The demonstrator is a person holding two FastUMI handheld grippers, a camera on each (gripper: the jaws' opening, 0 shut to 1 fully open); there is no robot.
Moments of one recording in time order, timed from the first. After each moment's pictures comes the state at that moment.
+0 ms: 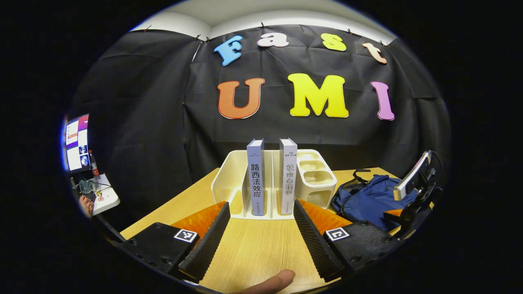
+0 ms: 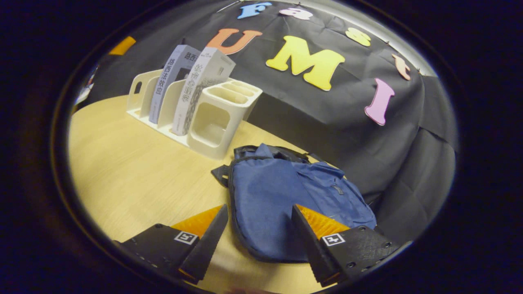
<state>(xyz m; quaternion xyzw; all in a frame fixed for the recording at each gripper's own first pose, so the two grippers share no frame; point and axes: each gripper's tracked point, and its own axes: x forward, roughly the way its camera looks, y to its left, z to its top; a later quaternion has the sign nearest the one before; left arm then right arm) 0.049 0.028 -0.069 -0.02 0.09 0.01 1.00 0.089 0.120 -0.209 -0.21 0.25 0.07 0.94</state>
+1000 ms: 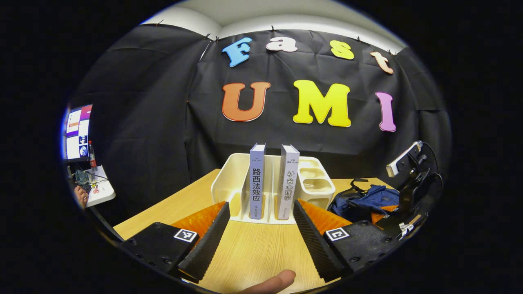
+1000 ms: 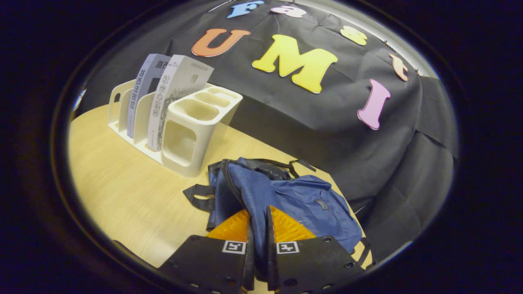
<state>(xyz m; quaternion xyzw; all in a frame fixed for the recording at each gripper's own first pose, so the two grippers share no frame) 0.048 0.028 -0.058 -0.06 0.07 0.01 1.00 0.136 0.090 -0.160 -0.20 0.24 0.04 0.95</state>
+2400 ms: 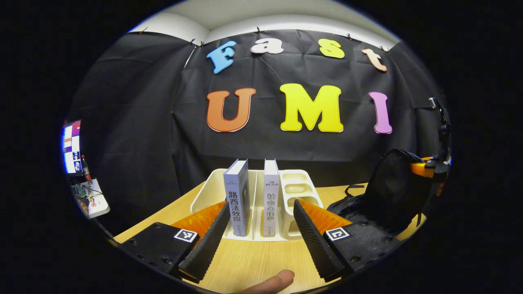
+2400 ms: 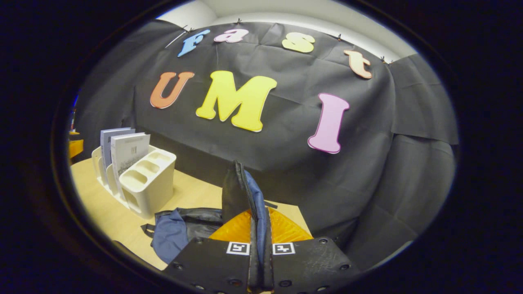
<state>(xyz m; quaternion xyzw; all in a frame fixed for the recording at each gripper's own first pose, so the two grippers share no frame) 0.106 -0.017 -0.008 -0.05 0.06 -0.02 1.00 0.208 -0.081 0.004 -0.10 0.12 0.03 0.99</state>
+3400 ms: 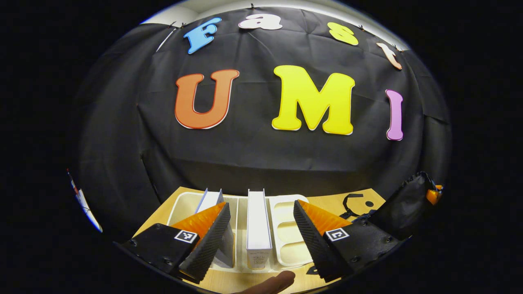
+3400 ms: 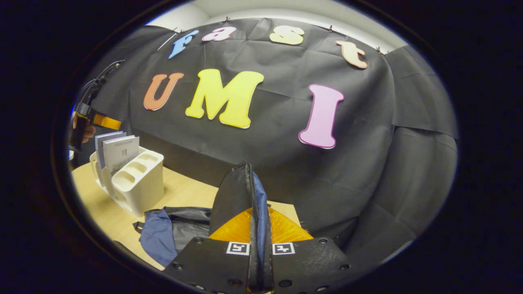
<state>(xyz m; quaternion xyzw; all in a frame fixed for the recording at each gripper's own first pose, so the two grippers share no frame) 0.279 -0.034 0.028 -0.04 0.16 -0.07 0.98 0.234 -0.130 0.004 -0.08 0.14 0.05 0.99</state>
